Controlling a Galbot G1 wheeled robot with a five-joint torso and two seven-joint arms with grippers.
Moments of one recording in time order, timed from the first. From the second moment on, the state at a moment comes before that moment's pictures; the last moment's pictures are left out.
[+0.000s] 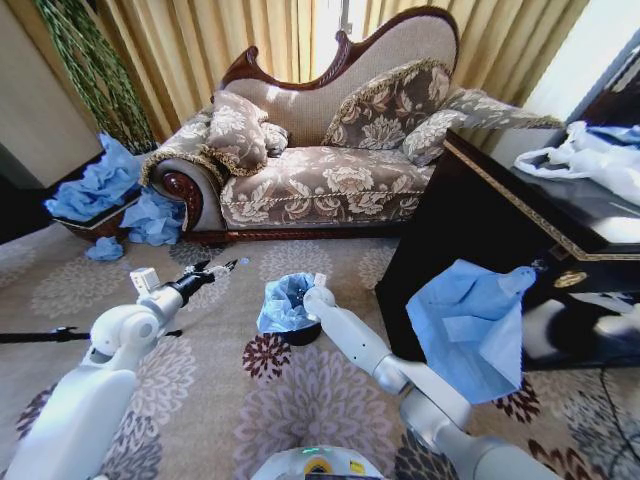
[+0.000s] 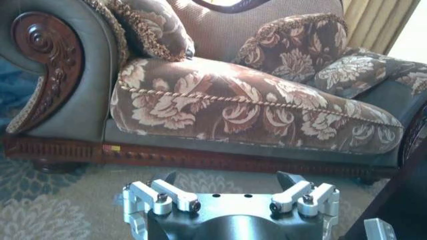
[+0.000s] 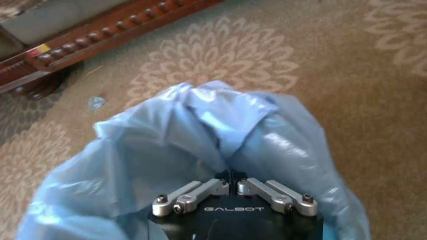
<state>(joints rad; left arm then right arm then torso) 1.16 -0.92 -0.76 -2.00 -0.93 0.58 0.05 -0.35 1.61 -0.27 0.88 1.19 -0.38 0.62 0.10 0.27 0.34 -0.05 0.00</state>
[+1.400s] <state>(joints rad) 1.14 -0.91 -0.75 -1.96 -0.94 0.58 0.06 -0.38 1.61 -0.32 0.87 1.12 -0.41 0.51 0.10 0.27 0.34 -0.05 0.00</state>
